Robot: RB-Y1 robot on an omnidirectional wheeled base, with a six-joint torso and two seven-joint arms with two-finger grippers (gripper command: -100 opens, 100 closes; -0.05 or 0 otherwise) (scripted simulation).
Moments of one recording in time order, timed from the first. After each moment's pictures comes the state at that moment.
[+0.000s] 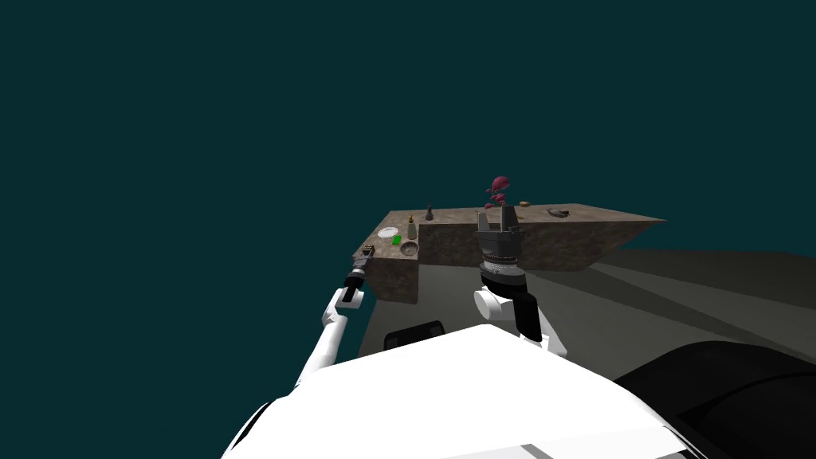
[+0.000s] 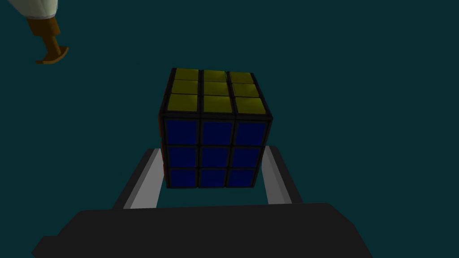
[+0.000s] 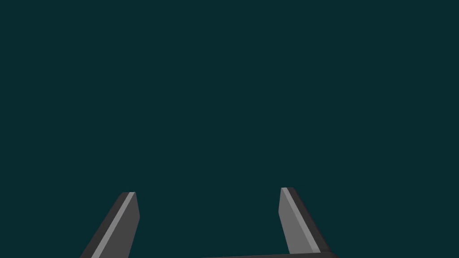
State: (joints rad) left arm -0.15 0.17 0.04 -1.27 -0.43 -0.34 -0.85; right arm 0.47 -0.04 -0.07 -2.39 -0.03 -0.61 0.07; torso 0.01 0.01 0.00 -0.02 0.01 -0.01
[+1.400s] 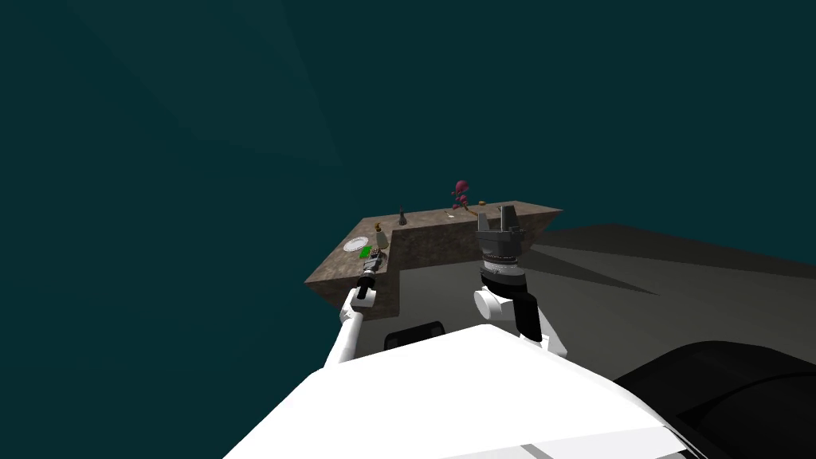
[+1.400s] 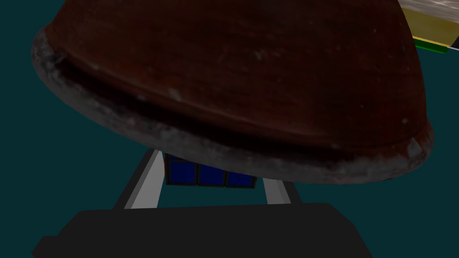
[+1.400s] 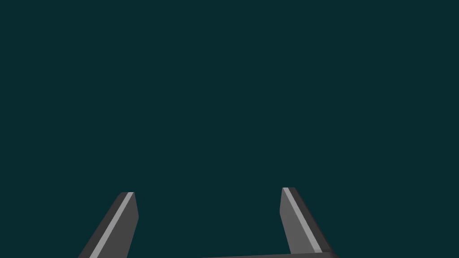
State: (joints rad) left arm -0.19 0.01 0.08 -1.17 -0.46 -0.25 -0.89; right arm 0.47 -0.04 -0.07 -2.39 -0.03 -0.61 0.07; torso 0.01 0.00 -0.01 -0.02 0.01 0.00
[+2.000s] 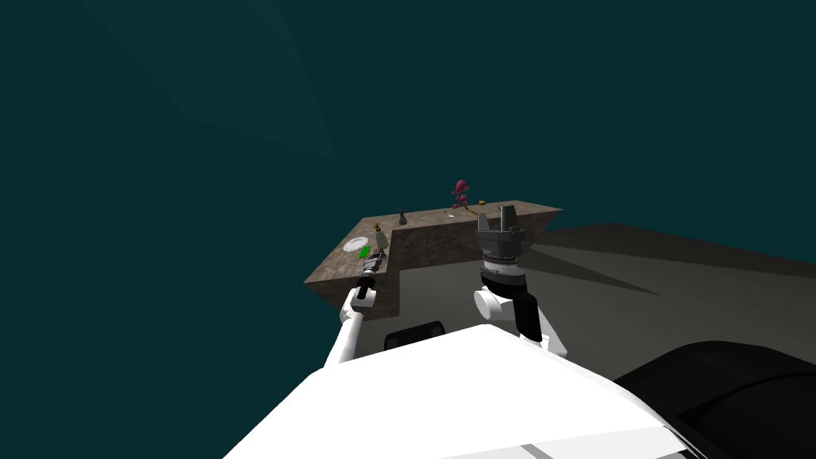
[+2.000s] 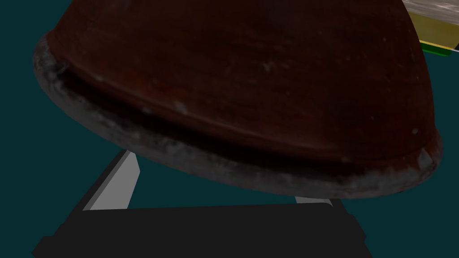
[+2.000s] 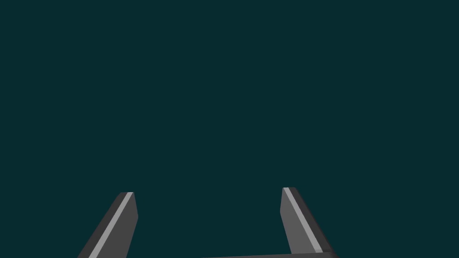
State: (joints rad) left arm -0.19 0.01 0.08 -1.17 -0.46 -0.25 -0.89; right arm 0.47 -0.04 -0.07 -2.39 -0.03 -0.61 0.07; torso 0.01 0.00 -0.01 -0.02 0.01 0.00
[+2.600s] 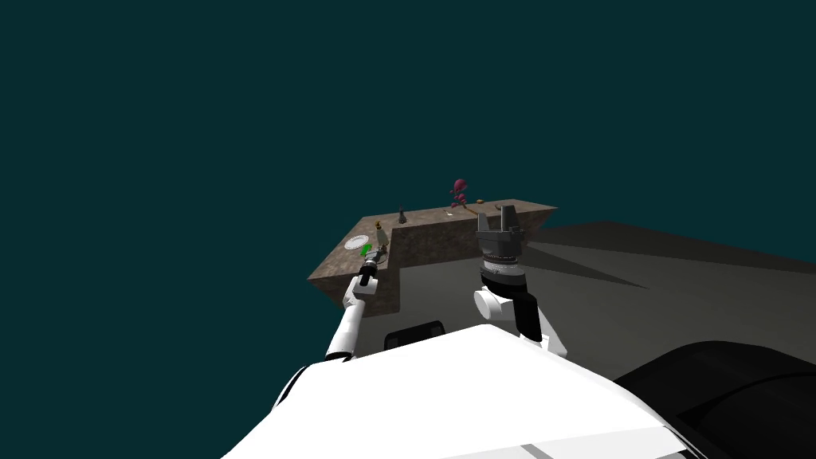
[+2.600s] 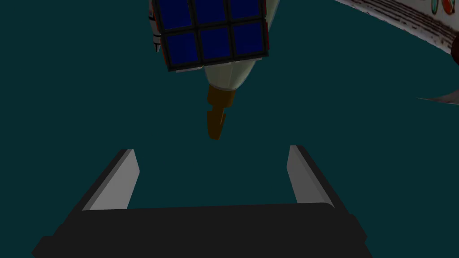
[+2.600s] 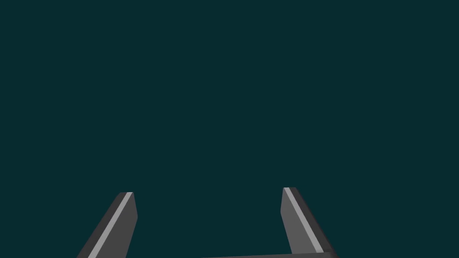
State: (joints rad) left arm -0.29 0.01 0.06 -1.20 -0.46 -0.12 -0.88; right arm 0.47 -0.04 -0.07 -2.39 -0.03 -0.61 0.07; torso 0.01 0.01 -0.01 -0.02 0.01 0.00
